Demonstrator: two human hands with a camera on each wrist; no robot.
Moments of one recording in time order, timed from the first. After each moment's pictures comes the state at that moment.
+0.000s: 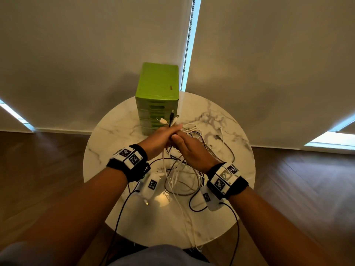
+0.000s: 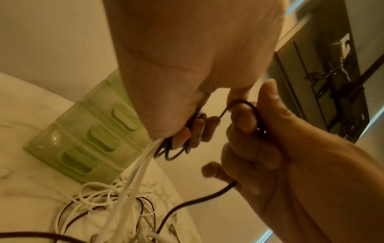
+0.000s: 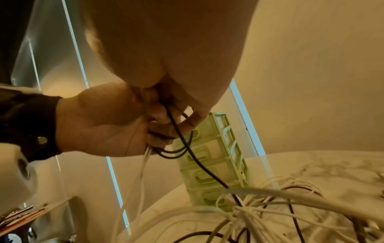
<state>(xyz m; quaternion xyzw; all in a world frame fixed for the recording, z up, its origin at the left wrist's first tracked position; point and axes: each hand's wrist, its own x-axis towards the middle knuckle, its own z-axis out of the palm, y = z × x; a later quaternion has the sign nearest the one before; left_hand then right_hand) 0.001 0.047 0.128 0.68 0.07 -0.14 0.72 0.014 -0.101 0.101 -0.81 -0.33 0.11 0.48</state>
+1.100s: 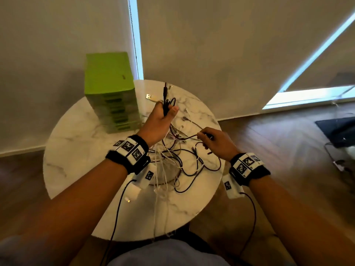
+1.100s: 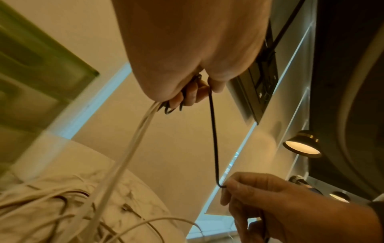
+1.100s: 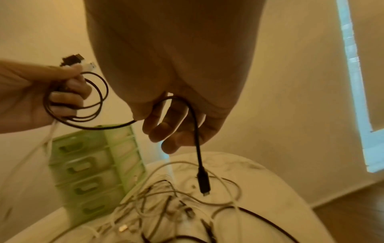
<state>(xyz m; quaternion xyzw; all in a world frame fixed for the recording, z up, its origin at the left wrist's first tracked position) 0.025 -0.028 0.124 0.79 -0.07 -0.04 0.61 -0.007 -0.263 0.074 -0.92 -0.05 0.07 0.38</state>
